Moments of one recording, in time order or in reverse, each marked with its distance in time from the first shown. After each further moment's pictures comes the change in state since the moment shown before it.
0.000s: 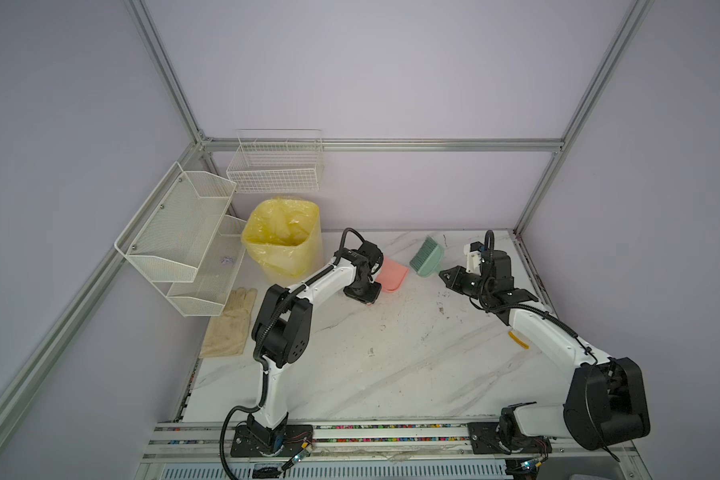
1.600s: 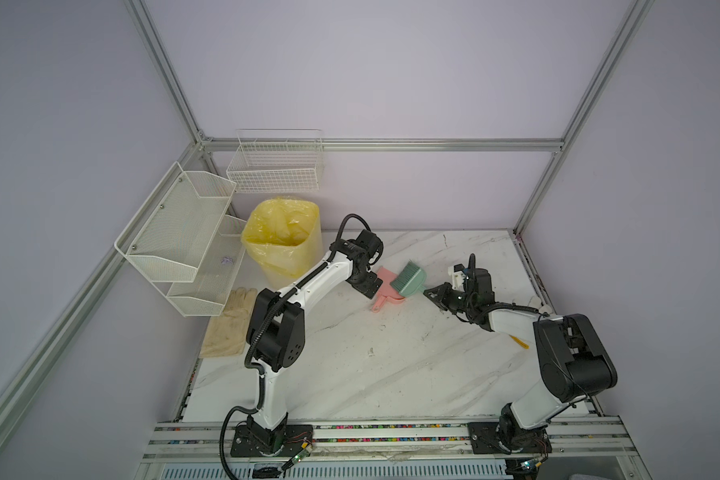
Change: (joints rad) left arm 0.000 -0.074 0.077 -0.052 -0.245 0.139; right arm 0.000 0.280 -0.164 0.379 -0.200 0.180
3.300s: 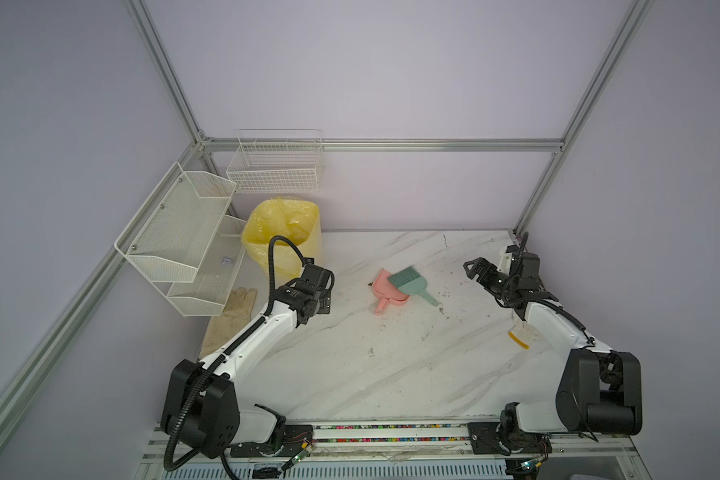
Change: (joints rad) left arm 0.154 -0.639 -0.765 0.342 -0.338 -0.352; right arm -0.271 -0.248 0.149 -0.362 0.255 -0.213
